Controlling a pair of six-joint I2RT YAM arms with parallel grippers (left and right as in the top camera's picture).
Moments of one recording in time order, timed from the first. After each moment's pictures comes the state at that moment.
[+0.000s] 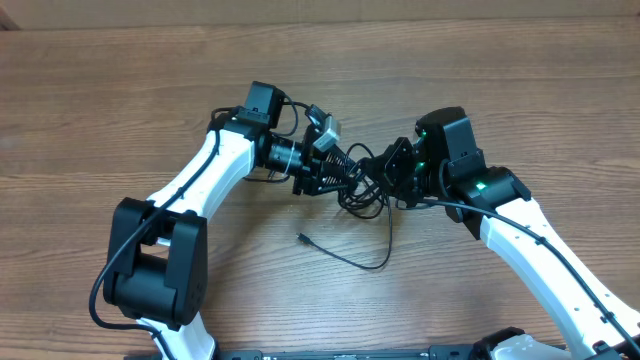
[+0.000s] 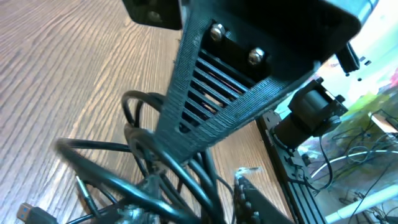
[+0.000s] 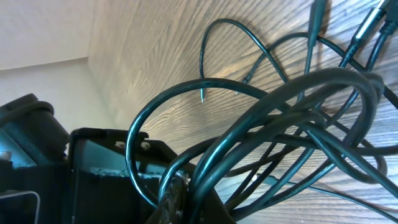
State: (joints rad) left arm -0.30 1.88 1.30 -0.70 1.30 0.80; right arm 0.39 1.38 1.01 -0.47 -0.46 1.19
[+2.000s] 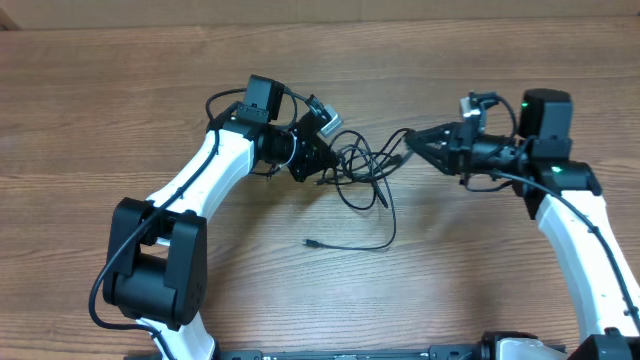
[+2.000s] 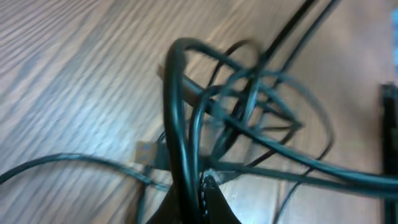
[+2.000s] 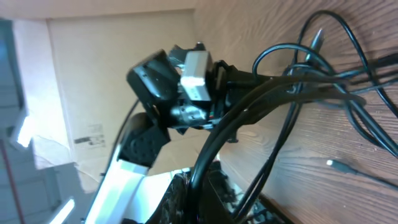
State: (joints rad) left arm -0.30 1.88 1.30 -0.55 0.77 0.44; right arm -0.06 1.38 1.01 -0.37 -1.18 0.93
